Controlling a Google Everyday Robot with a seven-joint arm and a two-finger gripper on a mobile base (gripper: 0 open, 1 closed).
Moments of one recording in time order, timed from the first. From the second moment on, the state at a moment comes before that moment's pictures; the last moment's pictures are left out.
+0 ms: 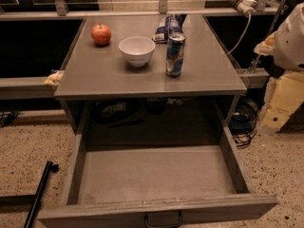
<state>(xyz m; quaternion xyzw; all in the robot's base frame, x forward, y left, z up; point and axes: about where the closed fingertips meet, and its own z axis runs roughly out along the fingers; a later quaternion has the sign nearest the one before) 0.438 -0.217 0.977 -0.60 0.78 -0.04 0.16</state>
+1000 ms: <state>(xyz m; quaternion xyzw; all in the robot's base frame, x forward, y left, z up) 0.477 -0.214 0.971 -0.60 0.77 -0.03 0.21</state>
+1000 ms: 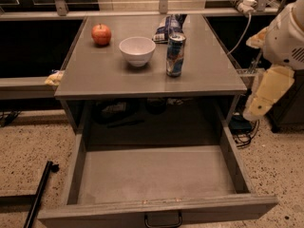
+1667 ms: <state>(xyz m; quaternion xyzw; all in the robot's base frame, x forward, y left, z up) 0.564 -0.207 0.952 -0.59 0.76 0.01 0.27</state>
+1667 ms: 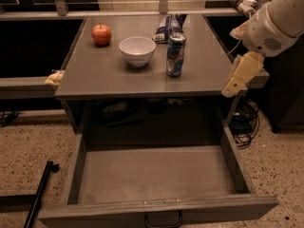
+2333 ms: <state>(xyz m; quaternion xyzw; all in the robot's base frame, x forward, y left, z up) 0.645 -0.206 0.933 -0.57 0.76 0.06 0.31</state>
